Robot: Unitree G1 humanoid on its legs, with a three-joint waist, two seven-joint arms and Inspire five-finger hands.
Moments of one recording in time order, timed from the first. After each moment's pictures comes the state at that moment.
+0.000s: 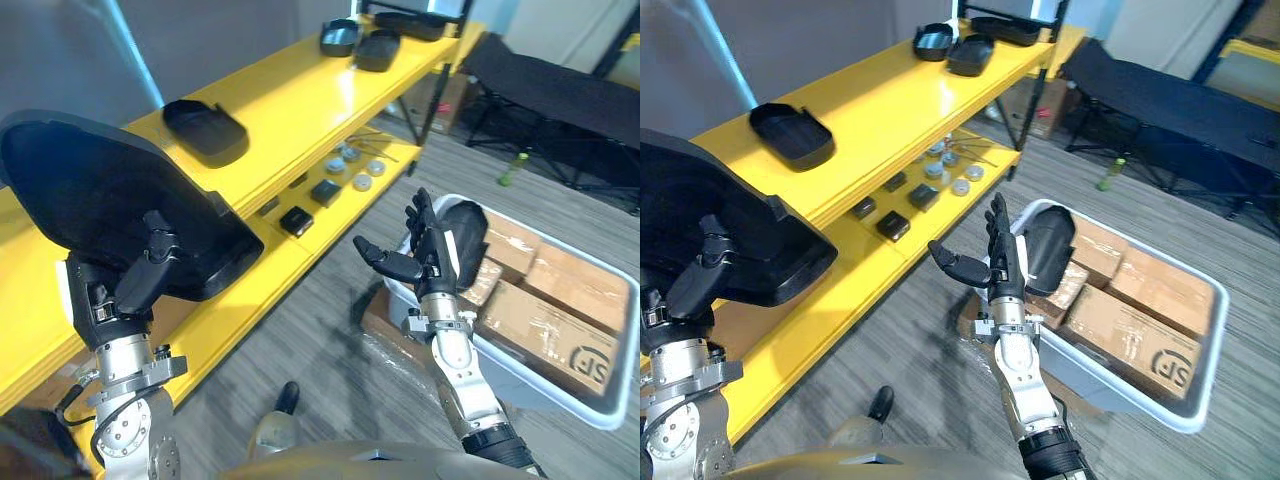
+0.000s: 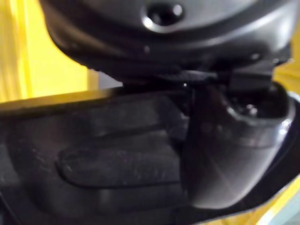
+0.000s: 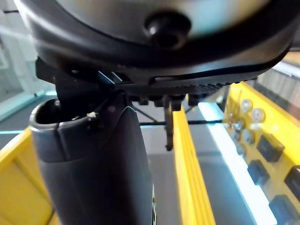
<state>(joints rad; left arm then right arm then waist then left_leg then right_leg) 0.44 0.04 0.26 -0.44 -0.33 -0.35 0.05 0.06 -0.15 0.22 0.05 0.13 -0.27 -0.25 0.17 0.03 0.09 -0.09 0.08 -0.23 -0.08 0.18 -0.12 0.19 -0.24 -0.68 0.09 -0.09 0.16</state>
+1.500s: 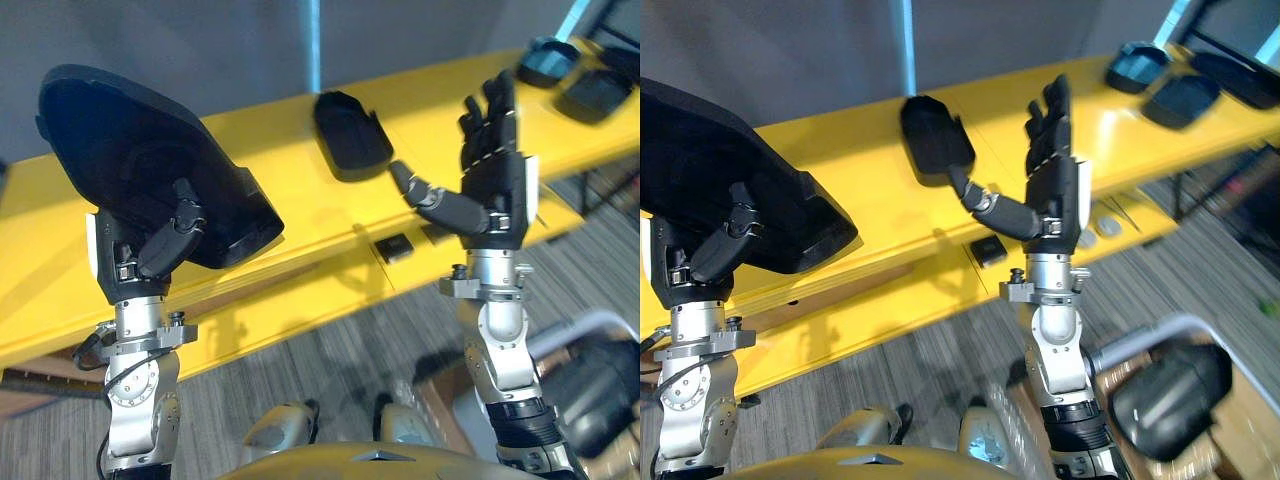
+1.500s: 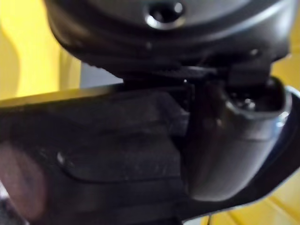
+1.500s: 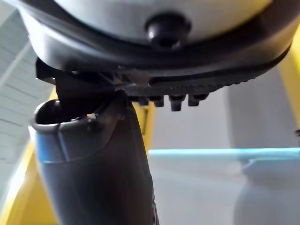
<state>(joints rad) 0.24 0.18 0.16 -0.31 -0.34 -0.39 0.04 -0.08 -0.25 0.08 -0.21 0.21 -0.47 -0.16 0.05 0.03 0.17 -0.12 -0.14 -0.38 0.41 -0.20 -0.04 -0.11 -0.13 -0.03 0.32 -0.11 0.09</state>
